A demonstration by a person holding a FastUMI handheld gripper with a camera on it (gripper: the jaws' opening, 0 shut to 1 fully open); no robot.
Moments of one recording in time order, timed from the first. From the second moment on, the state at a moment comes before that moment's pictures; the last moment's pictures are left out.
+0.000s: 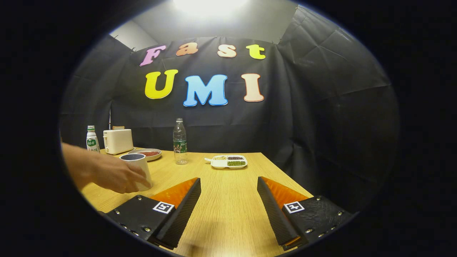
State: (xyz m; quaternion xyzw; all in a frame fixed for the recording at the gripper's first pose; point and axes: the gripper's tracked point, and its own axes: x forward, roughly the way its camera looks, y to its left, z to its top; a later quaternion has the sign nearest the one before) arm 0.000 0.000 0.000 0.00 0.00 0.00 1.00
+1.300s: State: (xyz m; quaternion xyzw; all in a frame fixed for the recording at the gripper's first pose) arm 0.068 0.005 0.011 -0.04 0.00 -0.02 1.00
